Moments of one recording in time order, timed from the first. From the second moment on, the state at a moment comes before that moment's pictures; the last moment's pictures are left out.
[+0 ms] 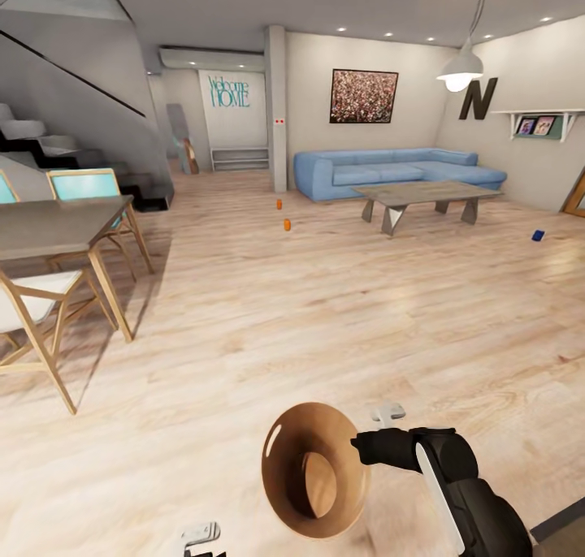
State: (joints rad) left arm 0.00 -0.04 -0.06 -1.08 0.23 0.45 0.07; right arm -0.29 -0.02 0.04 -1.45 0.02 1.01 0.44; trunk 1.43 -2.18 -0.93
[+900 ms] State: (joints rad) left arm 0.00 -0.04 -0.05 -1.06 0.22 0.44 0.06; right arm -0.29 -0.02 0.04 -1.45 0.02 1.01 0.44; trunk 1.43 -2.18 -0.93
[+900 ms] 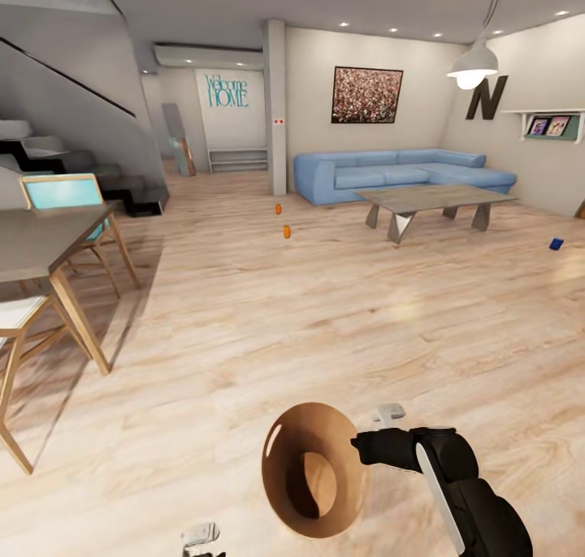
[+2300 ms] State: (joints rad) left arm 0.00 -0.03 -0.04 -1.11 0.23 0.44 -0.06; right arm -0.29 -0.02 0.04 -1.45 0.02 1.01 0.44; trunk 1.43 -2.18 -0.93
